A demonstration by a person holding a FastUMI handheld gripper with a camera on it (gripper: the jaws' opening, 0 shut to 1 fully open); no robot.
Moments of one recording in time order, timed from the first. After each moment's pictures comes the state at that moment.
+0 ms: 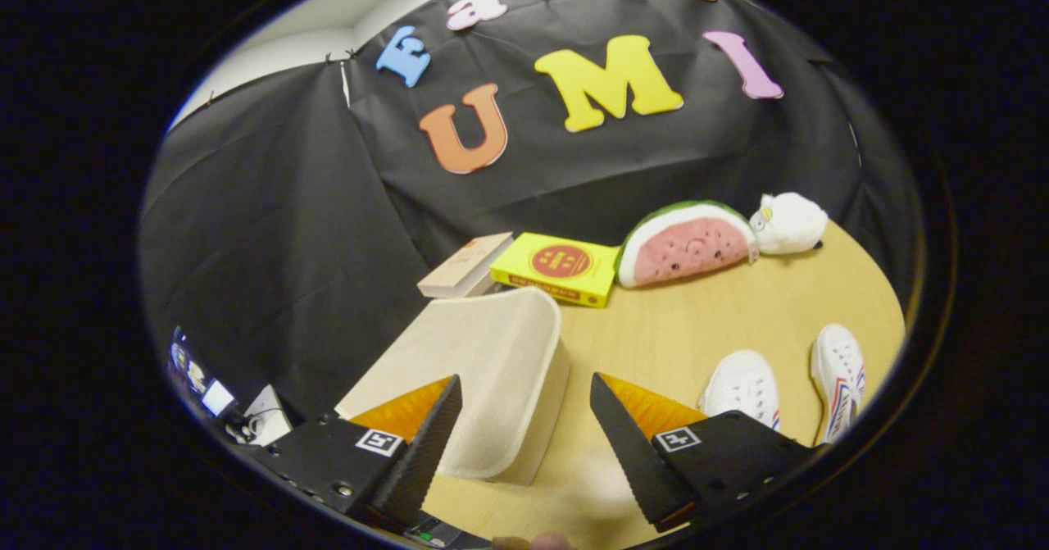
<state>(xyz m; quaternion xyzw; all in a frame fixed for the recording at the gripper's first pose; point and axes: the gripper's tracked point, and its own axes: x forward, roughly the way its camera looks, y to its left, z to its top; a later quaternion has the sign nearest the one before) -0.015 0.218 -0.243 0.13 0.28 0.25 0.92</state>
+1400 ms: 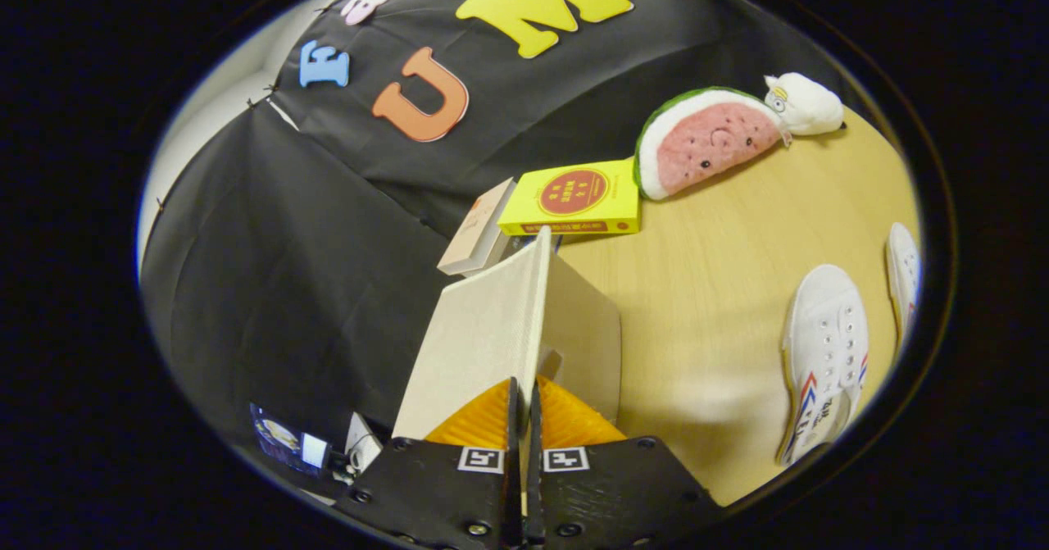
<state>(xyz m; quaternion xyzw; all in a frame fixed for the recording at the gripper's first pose) 0.015 0.250 -0.240 0.25 0.40 0.29 0.83</state>
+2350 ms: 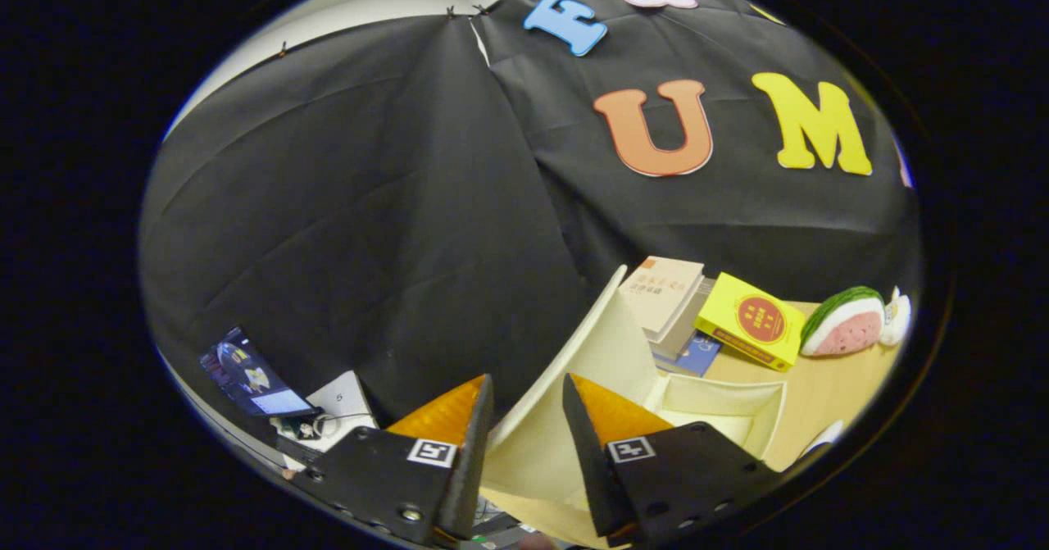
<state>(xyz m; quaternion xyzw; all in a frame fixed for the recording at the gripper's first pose) -0.067 0.516 -0.040 0.03 0.25 0.41 0.88</state>
